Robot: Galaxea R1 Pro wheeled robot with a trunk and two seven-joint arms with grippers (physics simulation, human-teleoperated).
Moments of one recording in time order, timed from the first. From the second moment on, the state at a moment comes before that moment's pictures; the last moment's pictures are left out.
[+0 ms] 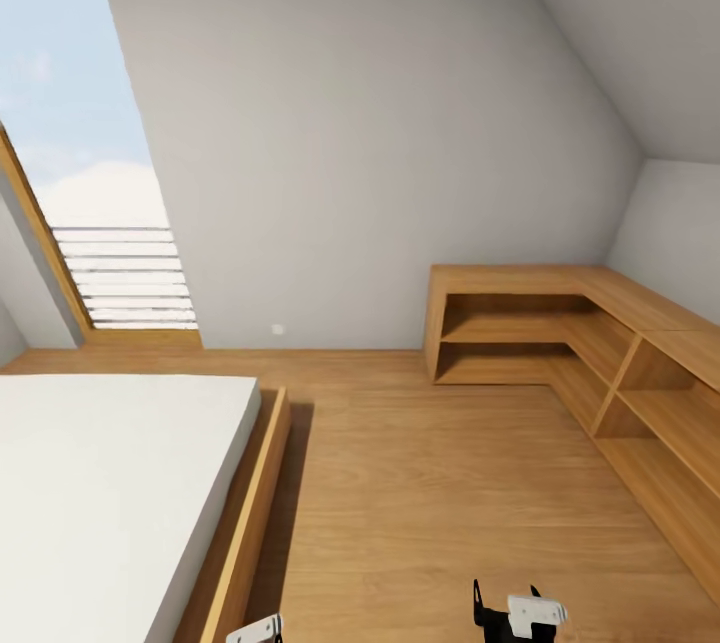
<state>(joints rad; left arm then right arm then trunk) -0.18 -0.06 -0.49 -0.53 0.57 -0.28 0.44 -0.34 -0.02 0.57 -0.15 -0.43 -0.75 -0.32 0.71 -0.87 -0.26</state>
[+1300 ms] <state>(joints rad) -0.18 -0.06 -0.49 -0.50 0.57 -0.28 0.44 -0.34 -0.02 0.57 -0.15 -0.43 -0.75 -0.32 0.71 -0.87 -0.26</state>
